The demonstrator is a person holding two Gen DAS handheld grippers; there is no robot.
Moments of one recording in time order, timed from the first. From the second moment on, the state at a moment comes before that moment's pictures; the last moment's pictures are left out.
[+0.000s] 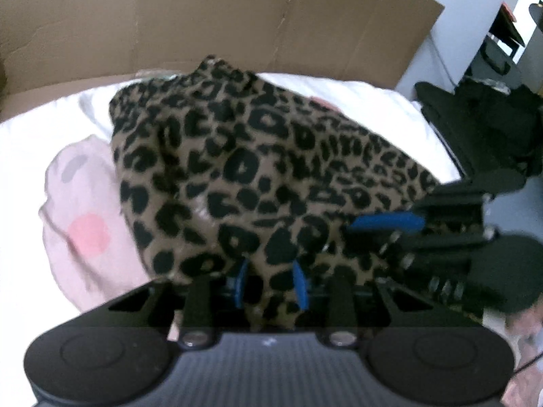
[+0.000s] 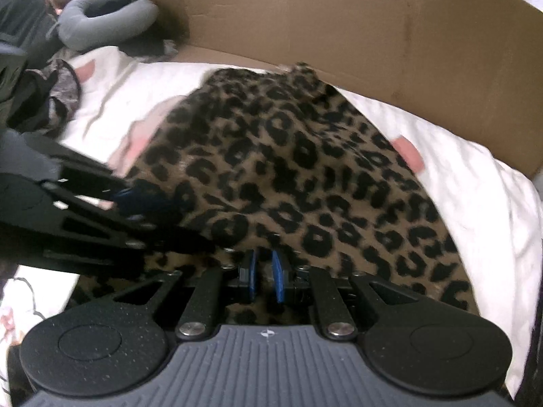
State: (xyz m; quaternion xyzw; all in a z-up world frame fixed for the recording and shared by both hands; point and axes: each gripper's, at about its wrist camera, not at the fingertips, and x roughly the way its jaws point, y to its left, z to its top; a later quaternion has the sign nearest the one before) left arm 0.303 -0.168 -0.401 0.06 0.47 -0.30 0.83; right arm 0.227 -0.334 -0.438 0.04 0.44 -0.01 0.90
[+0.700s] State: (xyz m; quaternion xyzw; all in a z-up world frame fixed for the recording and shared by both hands) left arm 0.250 -0.084 -0.375 0.04 0.51 -0.29 0.81; right arm 0.151 -0.389 -0.426 0.10 0.48 -0.07 0.87
